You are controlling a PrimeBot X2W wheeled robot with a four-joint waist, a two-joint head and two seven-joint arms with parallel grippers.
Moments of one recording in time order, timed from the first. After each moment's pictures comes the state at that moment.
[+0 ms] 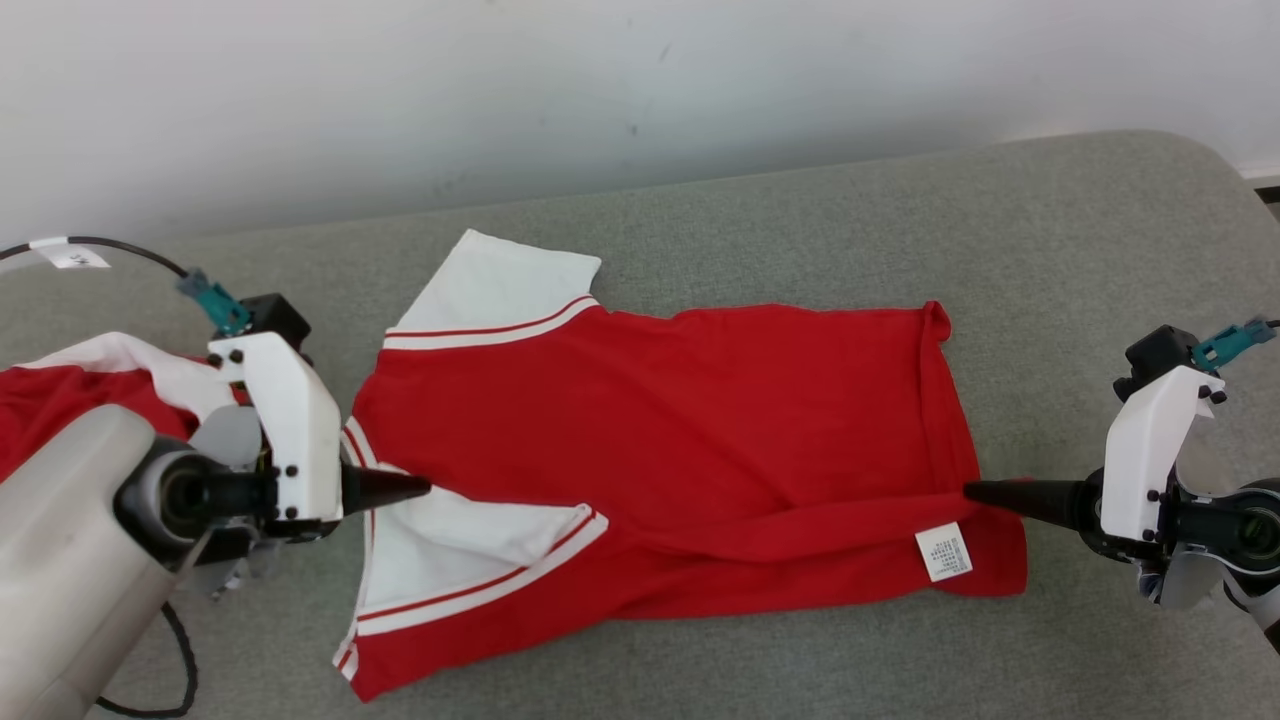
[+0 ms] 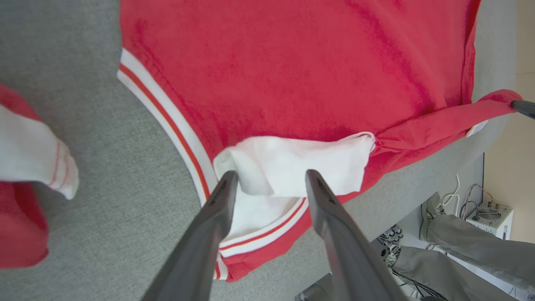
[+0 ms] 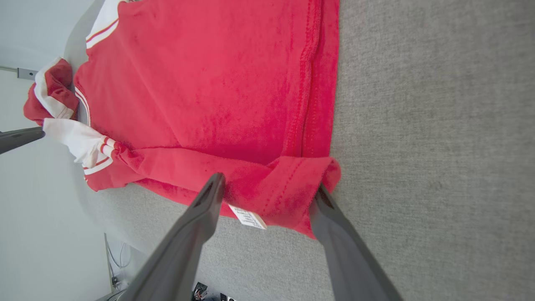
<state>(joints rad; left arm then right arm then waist) -0.86 0.70 -0.87 0.38 -1.37 0.06 0.88 -0.73 -0.50 0.66 0.57 1.44 0.13 0.88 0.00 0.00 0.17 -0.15</state>
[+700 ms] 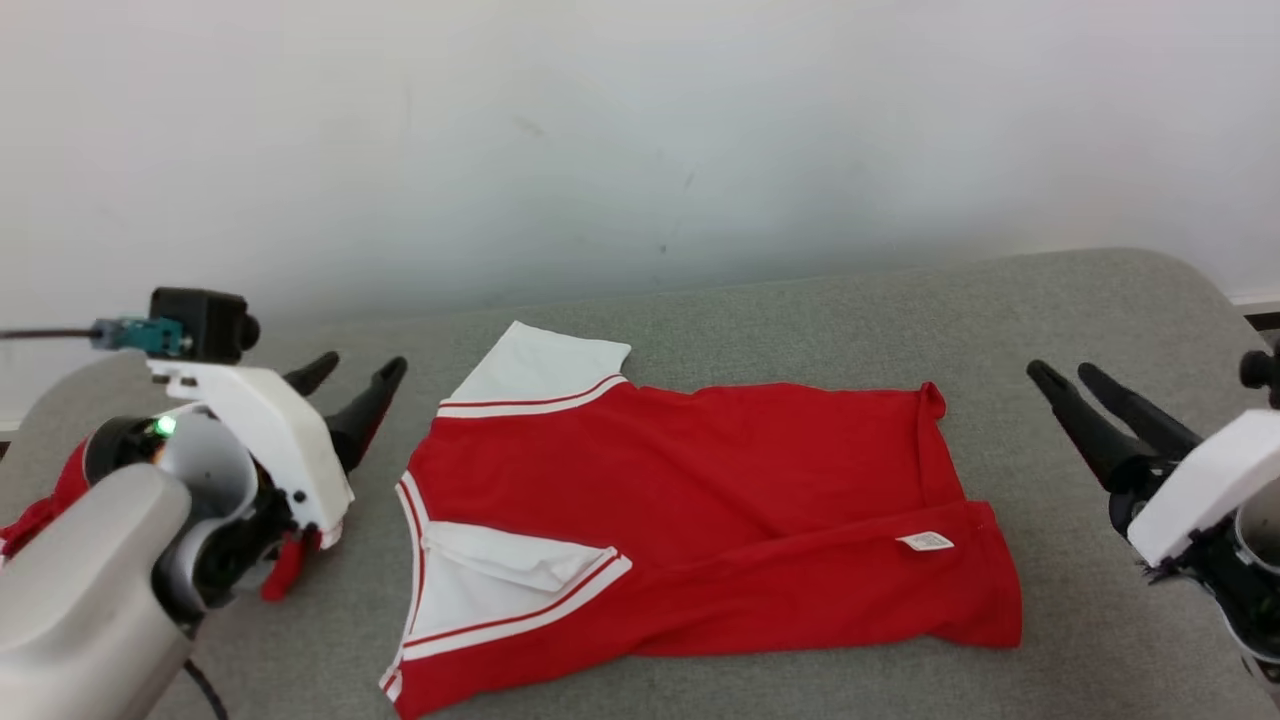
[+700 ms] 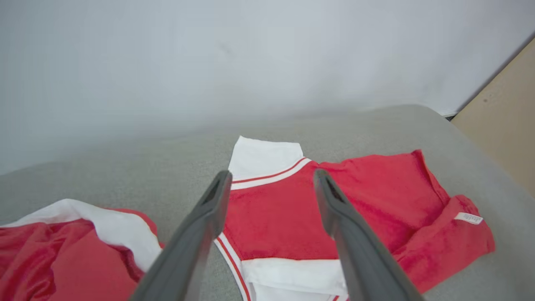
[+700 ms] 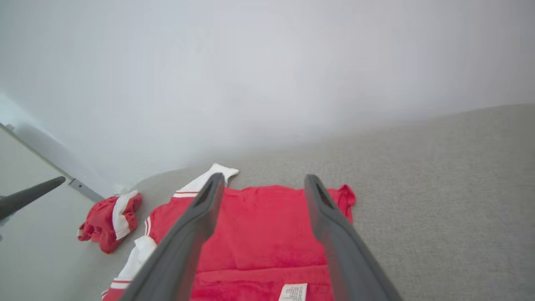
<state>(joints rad) -0.77 0.67 -0.81 0.35 -1.10 0.03 0.24 -0.54 -0.52 0.50 0.30 1.24 0.13 0.28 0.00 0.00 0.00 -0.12</state>
